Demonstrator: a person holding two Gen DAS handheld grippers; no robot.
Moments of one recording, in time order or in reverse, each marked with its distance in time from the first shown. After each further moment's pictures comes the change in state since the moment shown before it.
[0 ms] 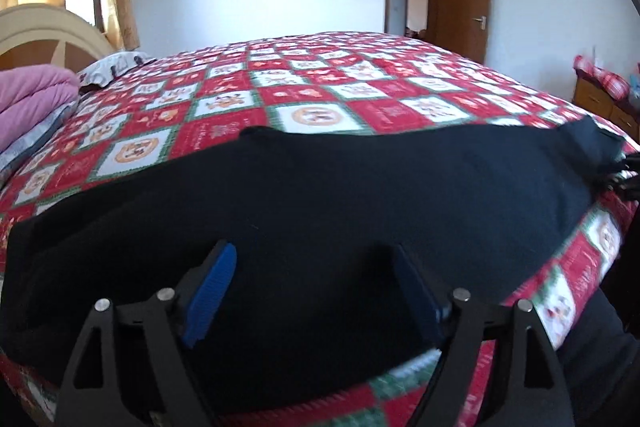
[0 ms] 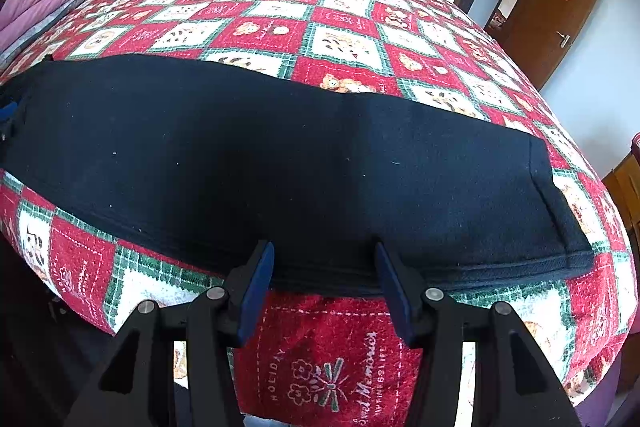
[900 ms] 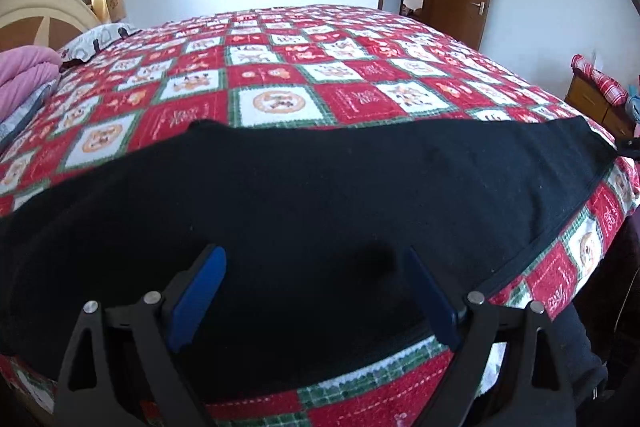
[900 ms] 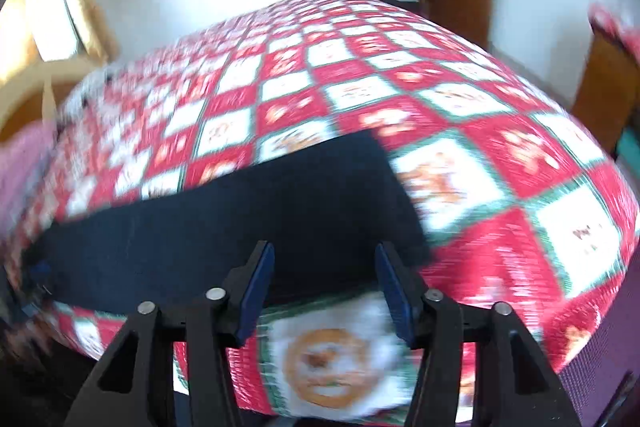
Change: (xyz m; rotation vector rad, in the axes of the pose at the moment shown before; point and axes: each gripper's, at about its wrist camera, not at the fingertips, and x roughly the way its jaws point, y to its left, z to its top) left arm 0.013 -0.021 0.022 -0.055 0.121 -0.029; right arm -0.056 -0.156 -0.015 0.474 -0.122 0.120
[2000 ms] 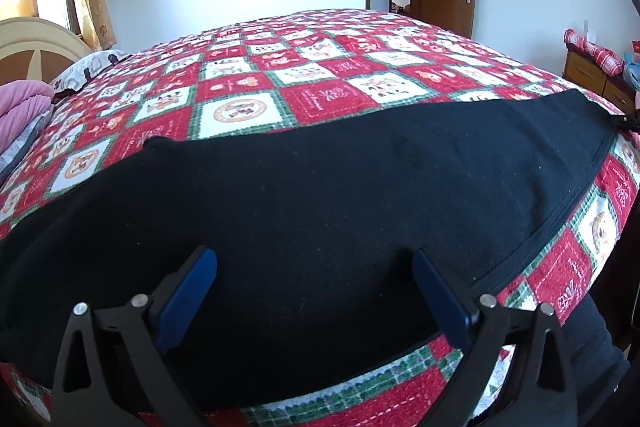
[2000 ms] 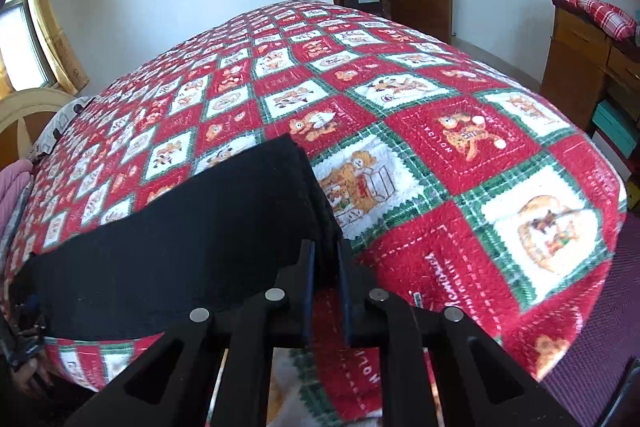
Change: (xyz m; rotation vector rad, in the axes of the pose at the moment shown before) left arm 0.013 -0.039 -0.006 0.094 -0.031 0.043; right arm 0.015 -0.036 -0.003 0.066 -0.035 -0.098
